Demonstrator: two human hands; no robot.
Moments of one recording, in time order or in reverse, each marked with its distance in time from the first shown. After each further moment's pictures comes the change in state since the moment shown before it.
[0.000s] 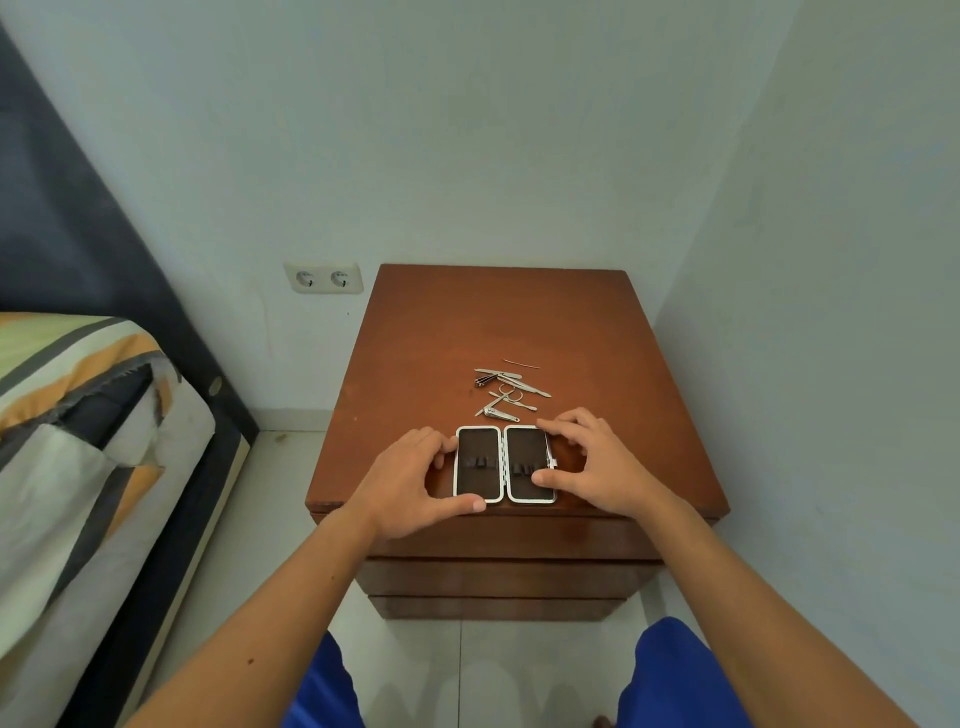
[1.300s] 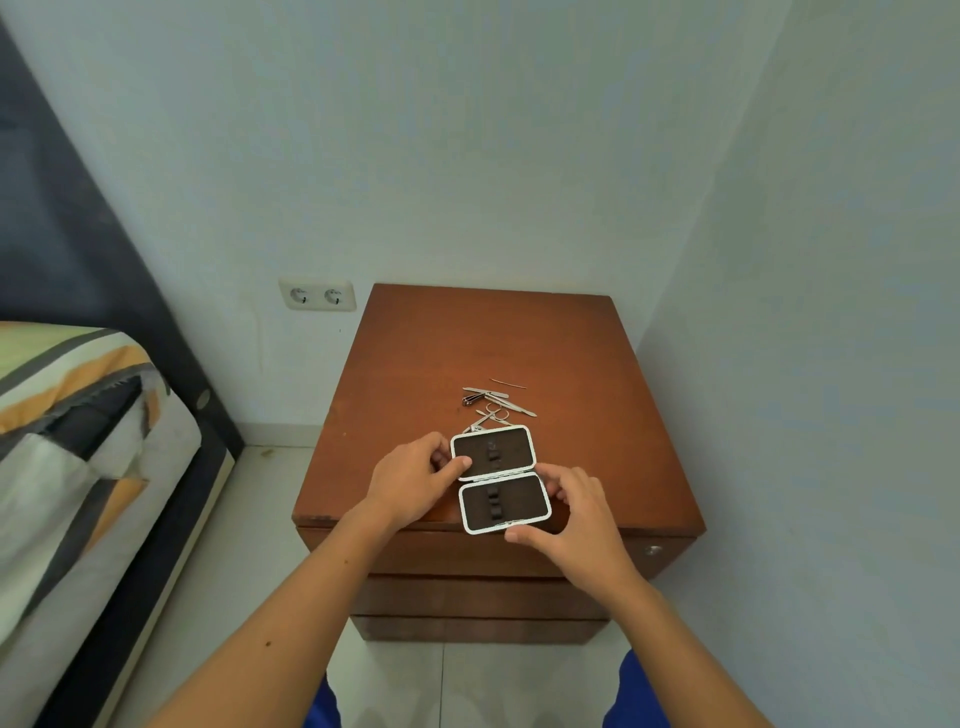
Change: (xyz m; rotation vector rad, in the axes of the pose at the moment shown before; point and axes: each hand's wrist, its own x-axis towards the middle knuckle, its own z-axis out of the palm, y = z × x) left_hand 0.031 0.025 0.005 -0.103 0.071 -0.261; right_hand -0.058 -0.027 0.037 0.142 0.276 0.057
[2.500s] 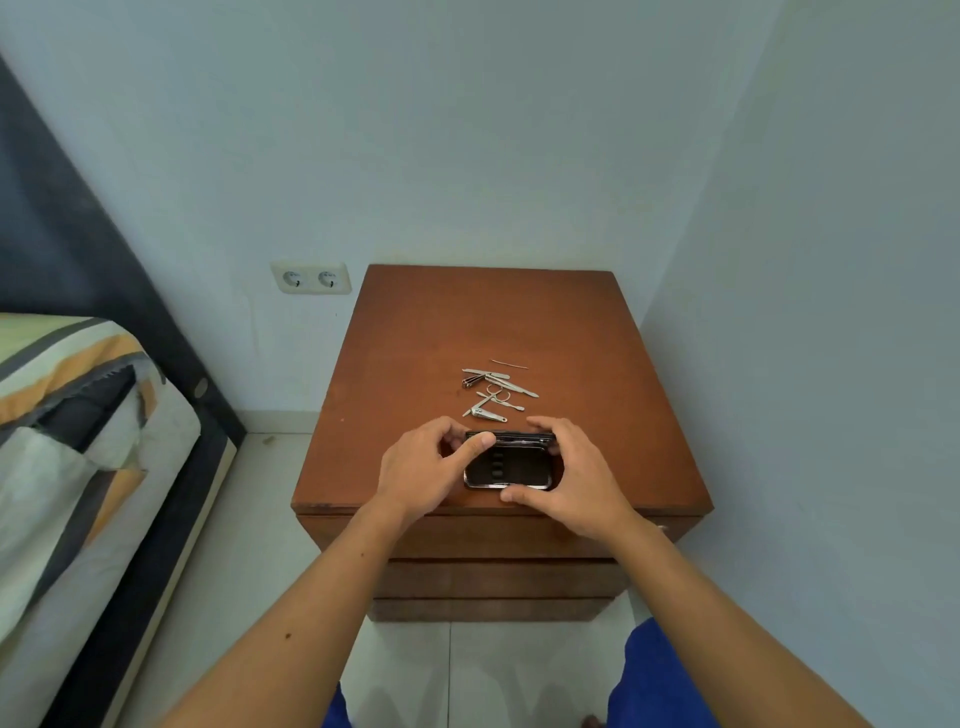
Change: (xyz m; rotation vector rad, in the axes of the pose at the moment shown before) left_hand -0.006 0.010 0.013 -0.073 0.079 0.059; right_hand 0.042 0.002 -0.006 -0.109 -0.088 -0.081
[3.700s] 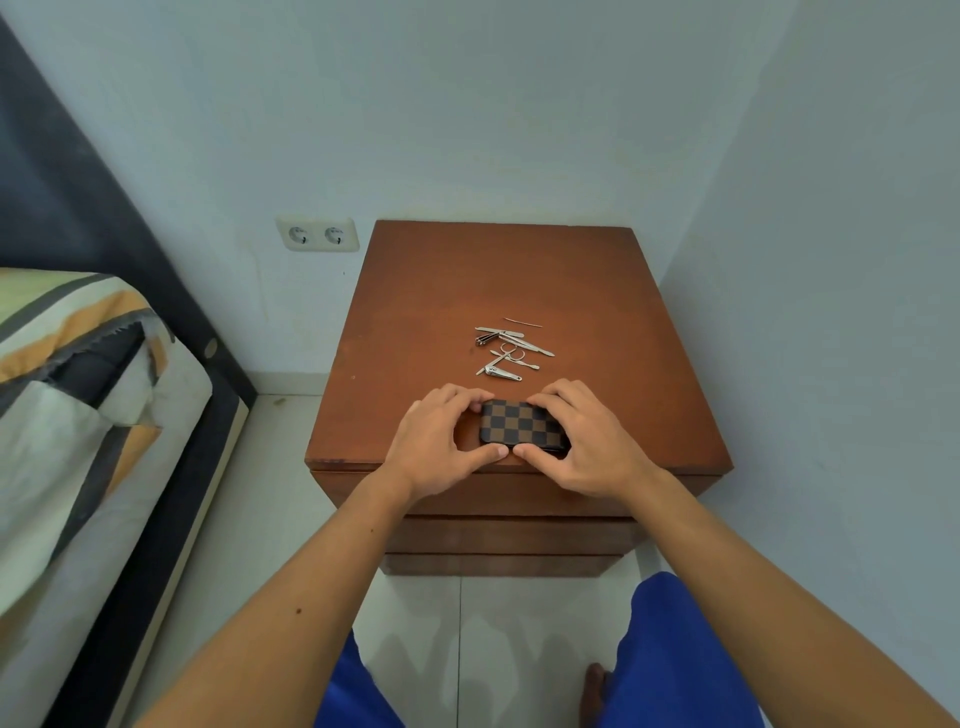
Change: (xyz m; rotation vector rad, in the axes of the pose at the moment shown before) left_hand -0.015 -0.022 0.010 0.126 -0.021 0.228; right_hand 0.002 0.005 0.002 -0.298 -0.016 -0.330
